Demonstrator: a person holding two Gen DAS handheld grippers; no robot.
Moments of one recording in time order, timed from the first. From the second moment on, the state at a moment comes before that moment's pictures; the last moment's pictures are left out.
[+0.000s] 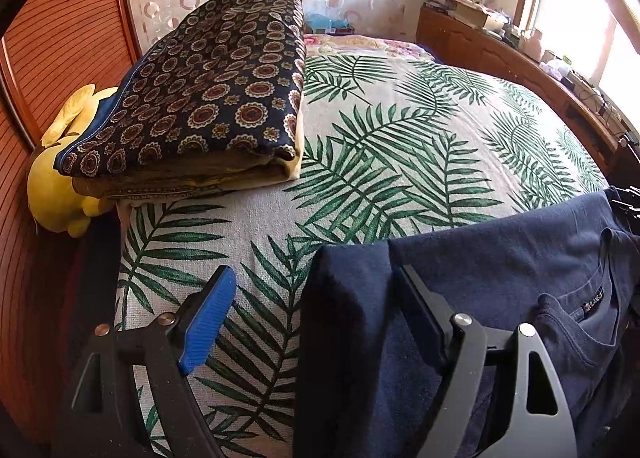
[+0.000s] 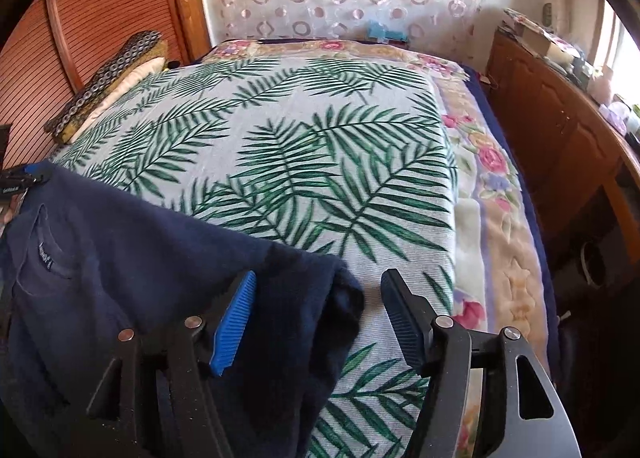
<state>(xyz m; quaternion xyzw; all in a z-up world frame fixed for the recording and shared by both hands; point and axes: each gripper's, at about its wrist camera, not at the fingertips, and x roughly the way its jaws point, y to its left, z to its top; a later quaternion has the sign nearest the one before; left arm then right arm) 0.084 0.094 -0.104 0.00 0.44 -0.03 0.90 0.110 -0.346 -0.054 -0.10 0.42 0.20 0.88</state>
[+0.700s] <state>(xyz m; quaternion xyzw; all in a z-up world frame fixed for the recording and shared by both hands) 0.029 0.071 -0.046 -0.04 0.36 -0.13 0.92 0.059 -0.335 -0.025 -0.09 0.40 0.24 0.88</state>
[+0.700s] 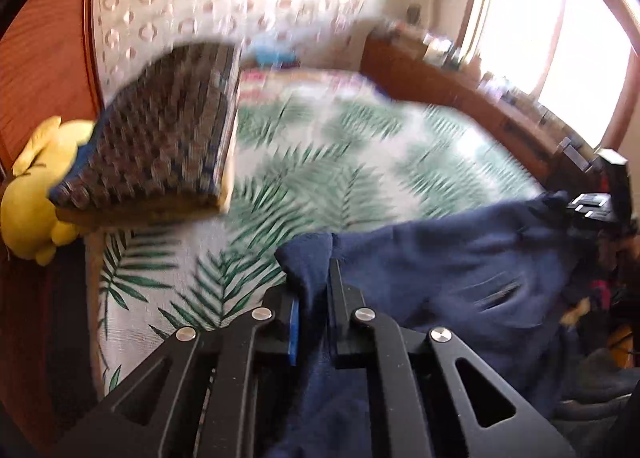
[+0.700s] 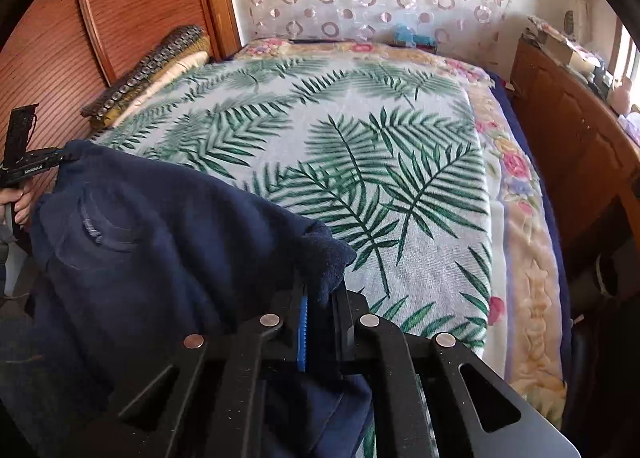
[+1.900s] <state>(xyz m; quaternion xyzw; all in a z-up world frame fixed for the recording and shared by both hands) -0.082 0.058 0.289 0.04 0.02 -0.16 0.99 -0.165 -0.338 0.271 -0.26 0.08 0.17 0.95</state>
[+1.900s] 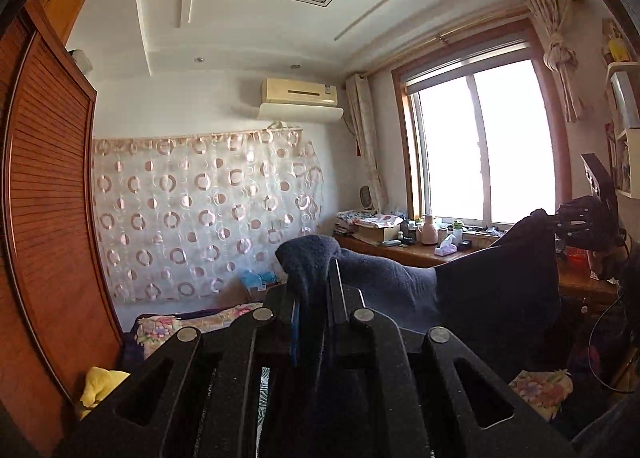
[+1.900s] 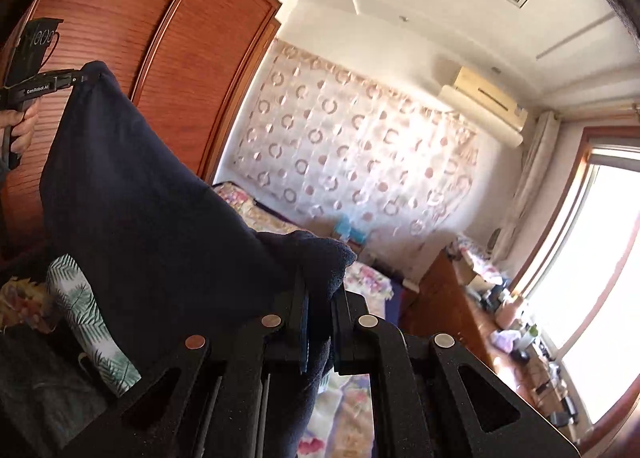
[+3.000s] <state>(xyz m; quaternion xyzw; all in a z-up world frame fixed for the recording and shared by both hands) 0.180 0.062 0.023 0.01 0.28 -0.07 0.96 0.141 -0.320 -0.002 -0.10 0.34 0.10 0.93</state>
